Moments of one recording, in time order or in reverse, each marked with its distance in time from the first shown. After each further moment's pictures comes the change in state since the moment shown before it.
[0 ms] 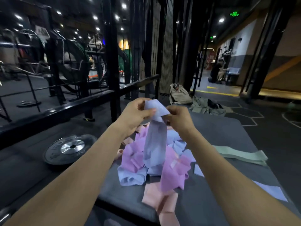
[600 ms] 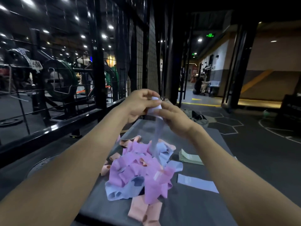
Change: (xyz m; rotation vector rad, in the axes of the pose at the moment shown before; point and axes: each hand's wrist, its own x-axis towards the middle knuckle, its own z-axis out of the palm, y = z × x) left_hand 0.000 0.109 0.051 0.020 -0.209 0.025; right_hand -0.016 -0.070 -0.066 0.259 -0.338 -0.086
